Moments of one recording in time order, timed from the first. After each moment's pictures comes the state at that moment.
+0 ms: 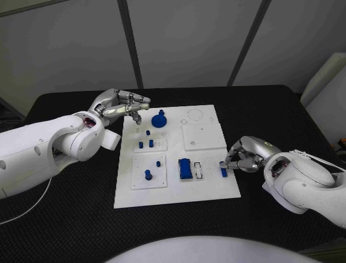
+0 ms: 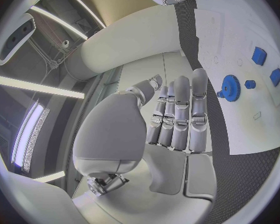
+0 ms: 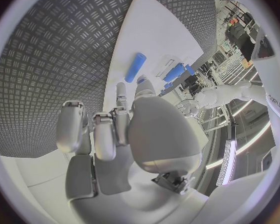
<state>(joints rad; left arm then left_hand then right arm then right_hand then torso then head) 1.11 -0.91 0.08 1.50 -0.31 -0.24 0.25 1.33 -0.18 0.50 -0.05 0.10 1.07 0.16 0.13 0.07 1.05 0.10 0.39 0.07 1.16 0.01 1.02 0.38 0.18 1.16 0.11 0.58 0.87 0.92 -1.07 0.05 1.87 -1.53 -0.39 -0.54 1.38 -0.01 -0.23 0.28 0.32 1.11 0.07 0.28 0.24 1.46 0.00 1.34 1.36 1.46 -0.07 1.54 1.31 0.07 1.39 0.04 1.39 1.30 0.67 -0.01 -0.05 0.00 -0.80</state>
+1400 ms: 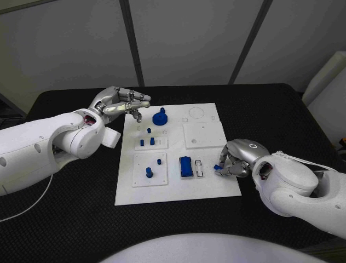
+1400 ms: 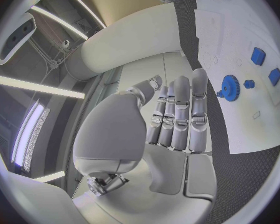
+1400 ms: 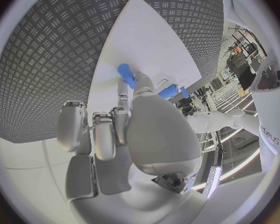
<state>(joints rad) 1.11 -0.92 0.08 1.51 -0.31 -0.23 0.25 1.33 -0.17 0.50 -0.05 0.10 1.07 0.16 0.13 0.07 1.05 0.10 0.39 0.07 1.16 0.01 1.02 0.38 0.18 1.16 0.11 0.58 0.87 0.89 -1.00 0.06 1.89 -1.78 -0.24 -0.62 1.47 -0.04 -0.23 0.23 0.50 1.14 0.06 0.26 0.24 1.47 -0.01 1.33 1.36 1.47 -0.07 1.54 1.31 0.07 1.39 0.04 1.39 1.30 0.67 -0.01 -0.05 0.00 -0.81</state>
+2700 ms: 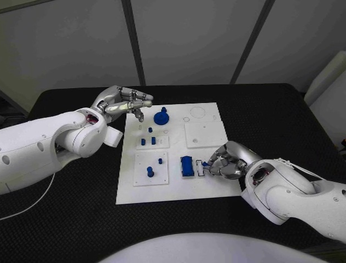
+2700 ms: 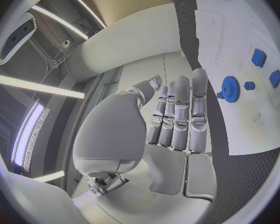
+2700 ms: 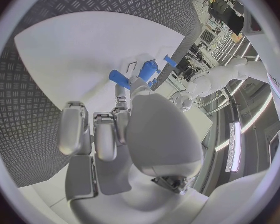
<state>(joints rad) 1.11 -0.91 0.08 1.51 -0.31 -0.23 0.25 1.33 -0.17 0.50 -0.05 0.10 1.07 0.16 0.13 0.07 1.05 0.10 0.39 0.07 1.16 0.01 1.02 0.38 0.18 1.16 0.11 0.58 0.87 0.88 -0.96 0.05 1.94 -1.39 -0.52 -0.63 1.47 -0.06 0.07 0.29 0.38 1.13 0.05 0.27 0.26 1.47 -0.03 1.33 1.34 1.46 -0.08 1.54 1.31 0.07 1.41 0.03 1.40 1.31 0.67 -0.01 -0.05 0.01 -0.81</state>
